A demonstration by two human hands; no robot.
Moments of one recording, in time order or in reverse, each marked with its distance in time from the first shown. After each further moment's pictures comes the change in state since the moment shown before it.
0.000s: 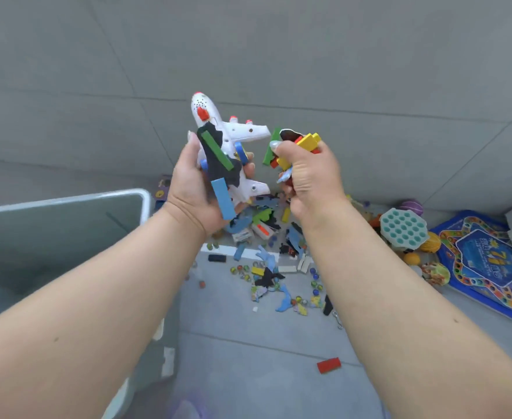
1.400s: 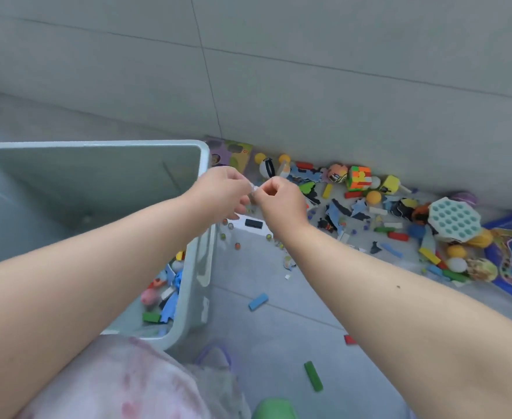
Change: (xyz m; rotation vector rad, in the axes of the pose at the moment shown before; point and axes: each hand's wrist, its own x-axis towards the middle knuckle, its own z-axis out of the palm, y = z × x) left_hand -0.065 0.010 -0.082 1.173 0.358 -0.077; right_hand -0.031 0.150 0.029 -0.930 -0.235 -0.077
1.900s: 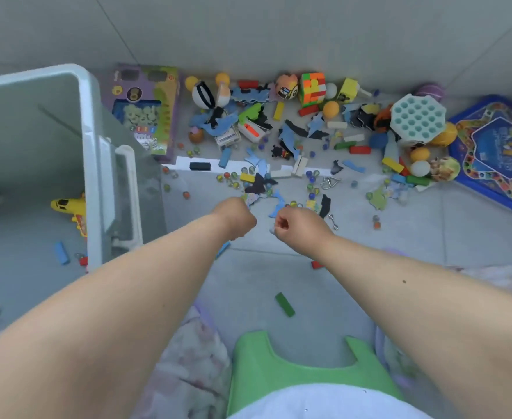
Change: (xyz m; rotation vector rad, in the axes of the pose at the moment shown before) left_hand 0.047 -0.113 0.176 0.654 -0.397 -0.222; right_hand -0.055 0.203 -0.061 -0.538 -0.368 0.162
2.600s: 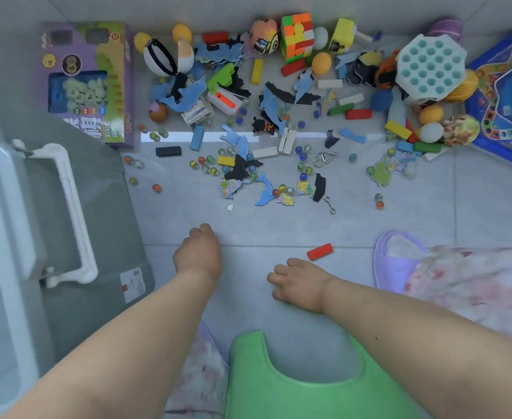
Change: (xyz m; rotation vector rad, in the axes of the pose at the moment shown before) left_hand 0.036 -0.068 0.073 0.504 0.199 -0.122; right_hand -0.020 0.088 0.095 -0.862 -0.392 -0.788
